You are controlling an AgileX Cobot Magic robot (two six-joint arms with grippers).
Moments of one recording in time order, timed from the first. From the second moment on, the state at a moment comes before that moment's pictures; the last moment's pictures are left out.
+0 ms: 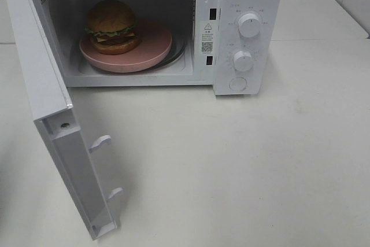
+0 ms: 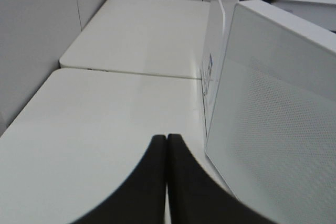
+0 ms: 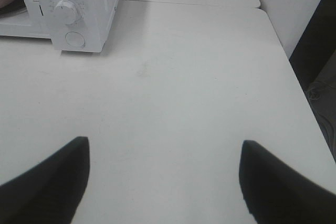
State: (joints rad) left arm 0.01 0.74 -0.21 -0.14 -0.21 0.08; right arm 0.08 0.00 -0.51 -0.12 1.00 0.08
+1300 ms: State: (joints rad) left arm -0.10 1.26 -0.22 0.32 -0.76 -0.19; right arm 0.08 0.00 -0.51 -0.11 1.00 0.08
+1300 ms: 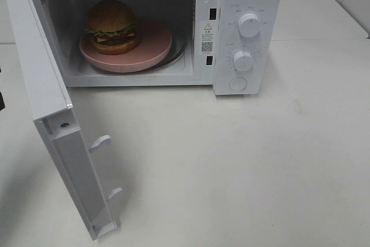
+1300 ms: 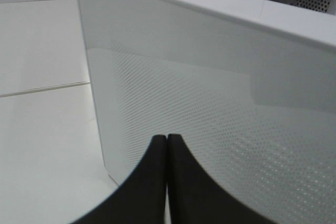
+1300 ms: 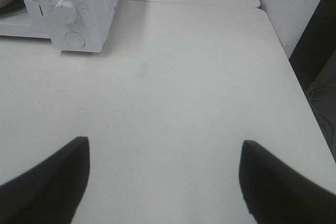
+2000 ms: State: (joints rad) left arm -0.37 1.47 -0.27 0.00 -0.86 -0.06; right arm 0.08 0.00 -0.51 -0.11 1.00 0.08
